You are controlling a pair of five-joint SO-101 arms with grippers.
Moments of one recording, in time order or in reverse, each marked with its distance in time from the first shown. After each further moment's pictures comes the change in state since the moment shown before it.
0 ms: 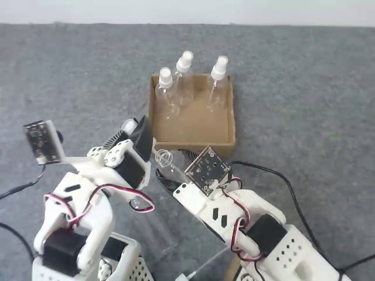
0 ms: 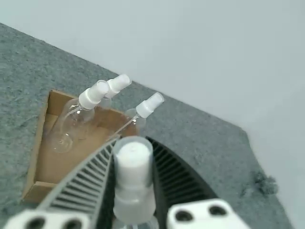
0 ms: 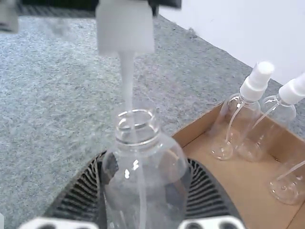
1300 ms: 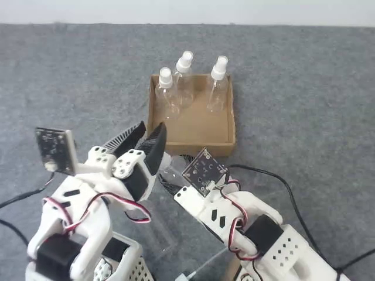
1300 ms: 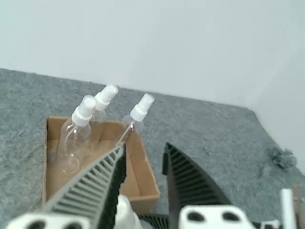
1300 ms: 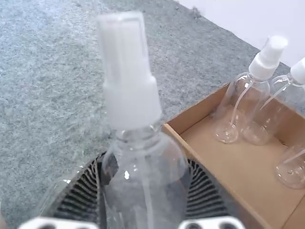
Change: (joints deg) left arm 4.2 0.0 -4.1 3.7 -13.2; right arm 0.0 0.0 3.7 -0.1 0.1
